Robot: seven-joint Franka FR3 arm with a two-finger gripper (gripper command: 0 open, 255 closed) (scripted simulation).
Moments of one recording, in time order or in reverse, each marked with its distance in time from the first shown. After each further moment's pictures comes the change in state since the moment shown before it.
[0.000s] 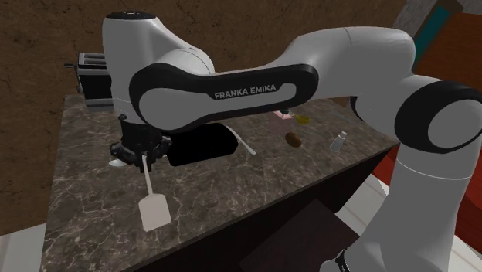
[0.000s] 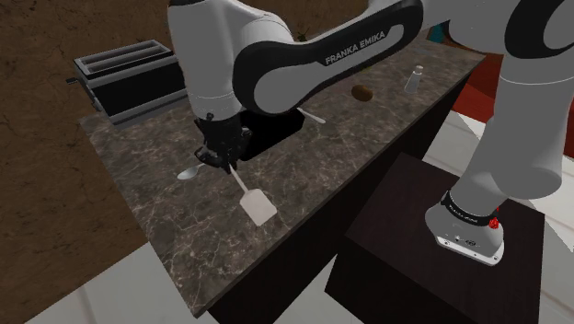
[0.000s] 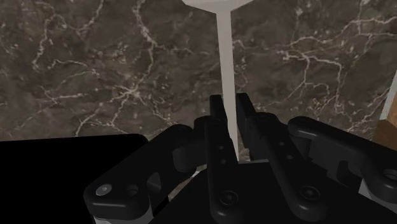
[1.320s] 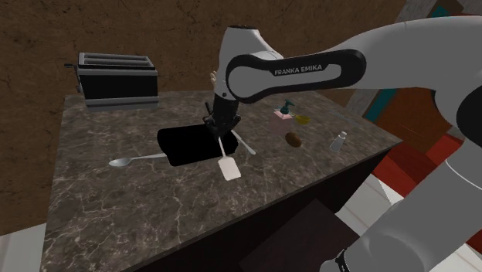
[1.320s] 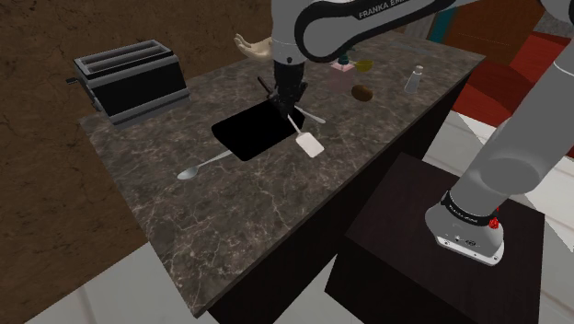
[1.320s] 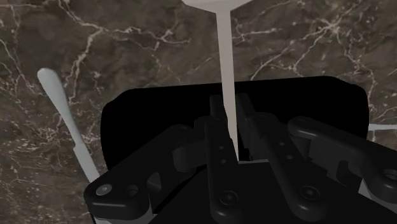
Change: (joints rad) arm -0.333 -0.377 -0.140 -0.441 0.226 0.143 -0.503
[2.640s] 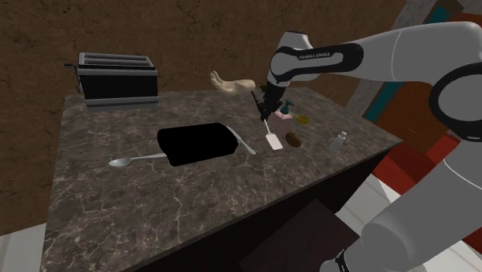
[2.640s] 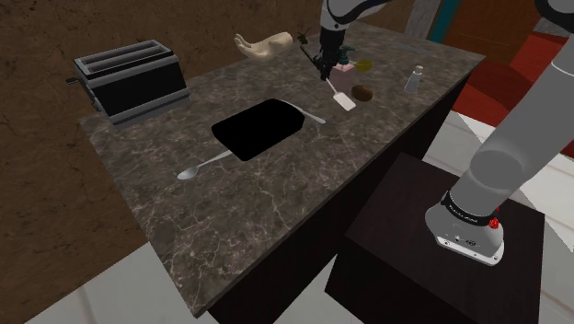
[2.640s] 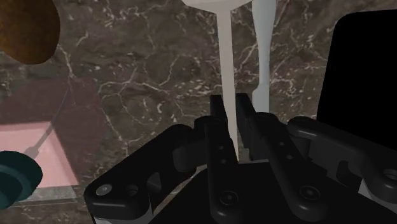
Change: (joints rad) arm -0.231 0.016 -0.248 0.027 0.031 -0.003 -0.492
